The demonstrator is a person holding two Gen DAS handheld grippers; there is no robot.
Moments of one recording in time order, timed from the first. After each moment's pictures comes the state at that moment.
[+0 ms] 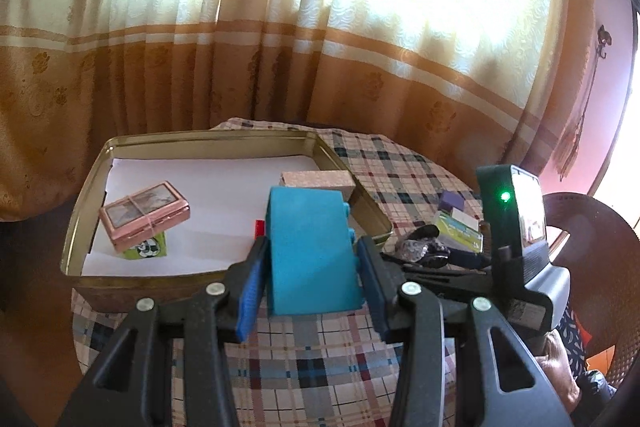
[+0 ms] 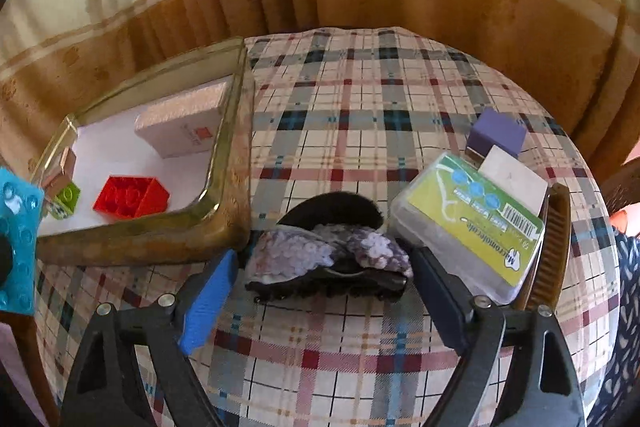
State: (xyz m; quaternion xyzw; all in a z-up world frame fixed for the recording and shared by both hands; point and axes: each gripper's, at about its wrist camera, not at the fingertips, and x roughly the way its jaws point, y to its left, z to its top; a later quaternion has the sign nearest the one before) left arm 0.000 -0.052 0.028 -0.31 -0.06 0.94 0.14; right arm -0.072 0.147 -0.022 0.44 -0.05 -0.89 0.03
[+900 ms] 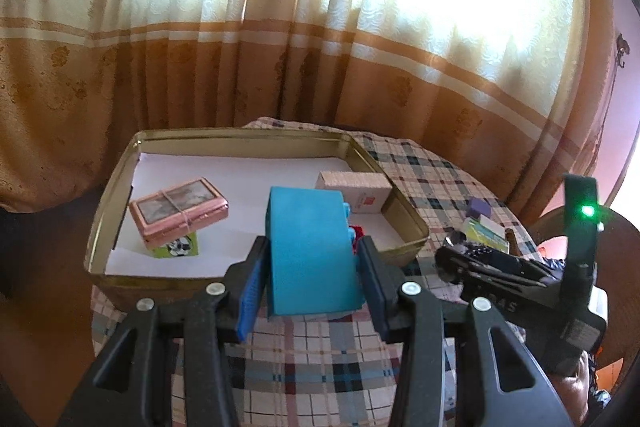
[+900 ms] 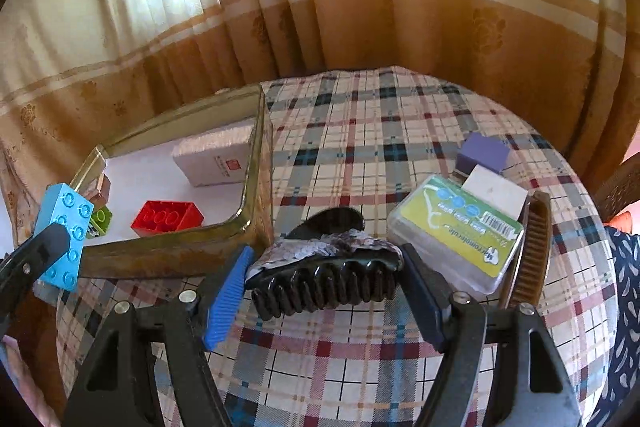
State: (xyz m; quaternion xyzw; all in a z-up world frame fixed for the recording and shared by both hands) left arm -0.006 -0.072 0.021 -0.31 -0.07 0.94 0.10; right arm -0.039 0.149 0.002 0.36 -0.07 -0.93 0.04
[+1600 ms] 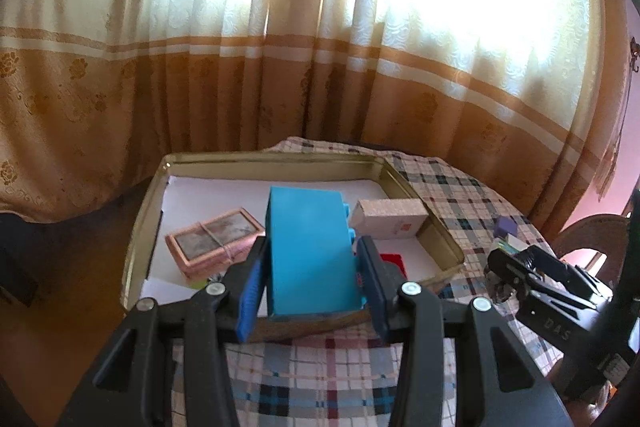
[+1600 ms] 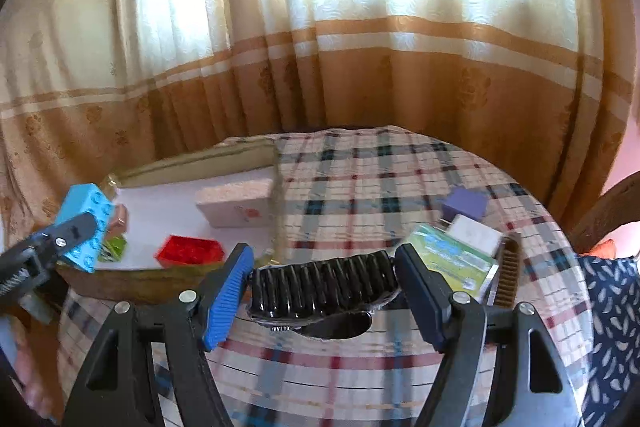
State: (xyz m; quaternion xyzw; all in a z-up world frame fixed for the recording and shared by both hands) left arm -0.022 -0.093 0.030 -0.29 -0.05 0.95 0.07; right arm -0.021 0.128 0.034 0.28 -0.06 -0.96 0.03
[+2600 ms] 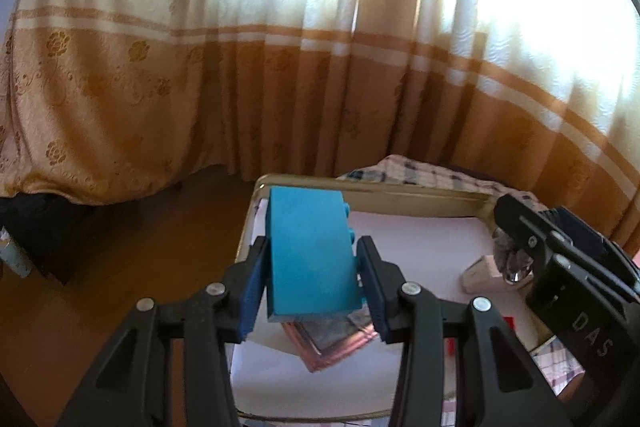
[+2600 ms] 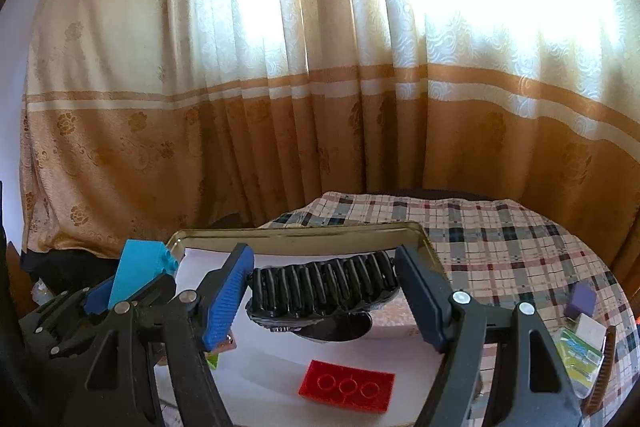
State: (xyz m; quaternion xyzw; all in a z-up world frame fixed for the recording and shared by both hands) left arm -0.087 -0.155 0.021 -0.31 -0.07 0.95 -0.06; right arm -0.102 0.002 0.069 0.25 -0.02 -0.96 0.09
